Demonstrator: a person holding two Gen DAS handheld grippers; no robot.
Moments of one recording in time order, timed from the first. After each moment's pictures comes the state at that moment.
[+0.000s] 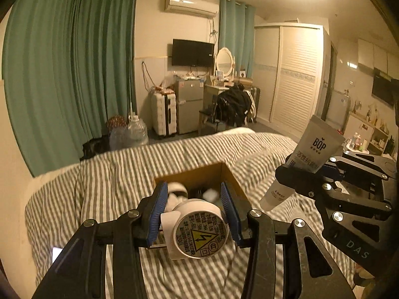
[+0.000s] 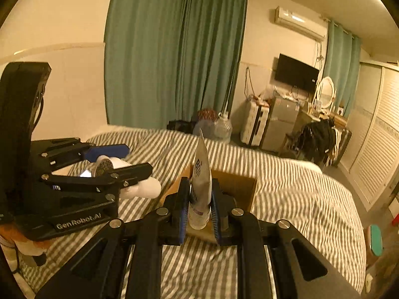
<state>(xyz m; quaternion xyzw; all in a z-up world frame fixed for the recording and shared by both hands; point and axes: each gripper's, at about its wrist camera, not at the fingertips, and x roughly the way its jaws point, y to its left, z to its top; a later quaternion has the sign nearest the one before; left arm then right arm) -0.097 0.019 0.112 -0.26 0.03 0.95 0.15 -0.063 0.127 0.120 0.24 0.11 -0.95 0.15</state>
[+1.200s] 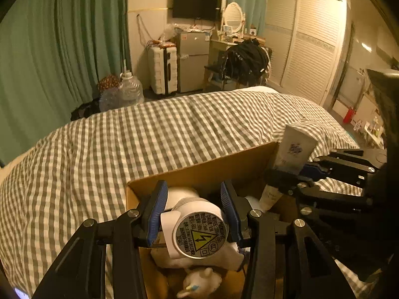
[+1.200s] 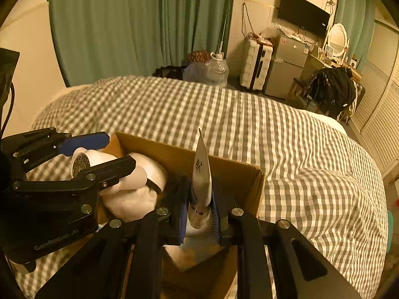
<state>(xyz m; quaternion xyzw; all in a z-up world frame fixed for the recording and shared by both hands) -0.328 0.057 -0.046 -0.37 0.05 0.91 0.14 -0.337 0.167 -0.044 0.41 0.10 -0.90 0.13</state>
